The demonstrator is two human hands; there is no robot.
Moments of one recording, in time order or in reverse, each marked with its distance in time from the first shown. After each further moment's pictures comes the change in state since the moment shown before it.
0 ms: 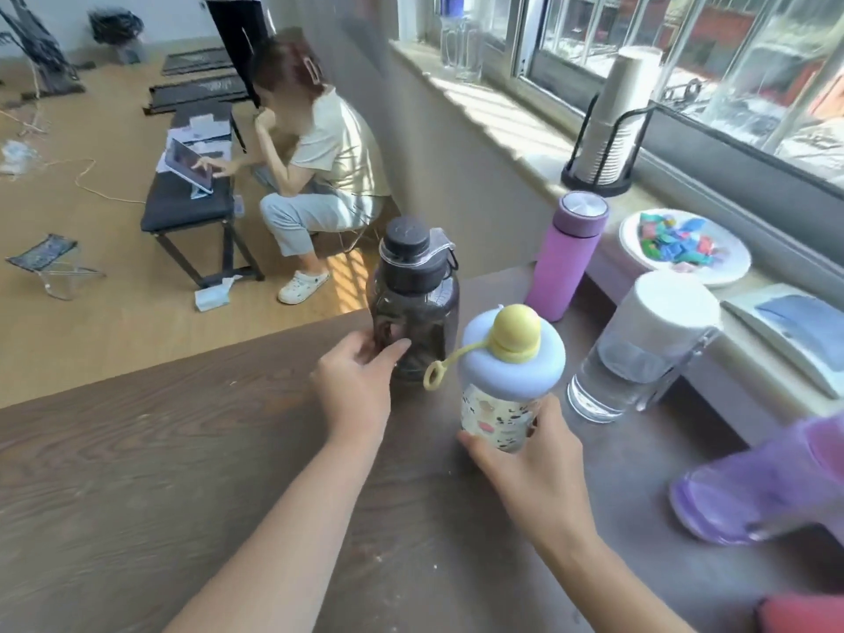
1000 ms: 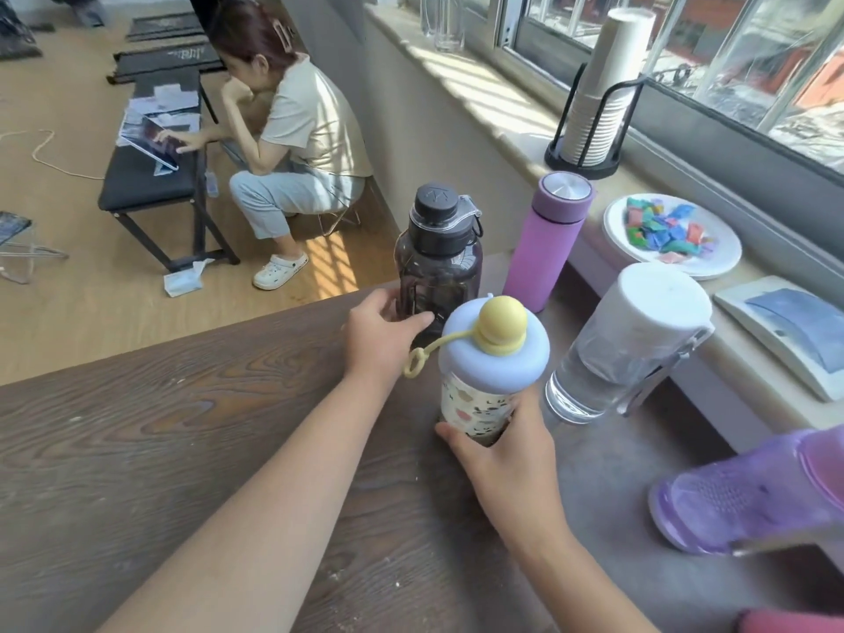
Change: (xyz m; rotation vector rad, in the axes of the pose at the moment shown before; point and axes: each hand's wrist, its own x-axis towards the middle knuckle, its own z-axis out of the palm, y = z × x) left_hand 0.033 0.006 0.083 -0.060 -0.280 -0.163; right_hand 0.028 0.015 0.000 -0.022 0.004 0.048
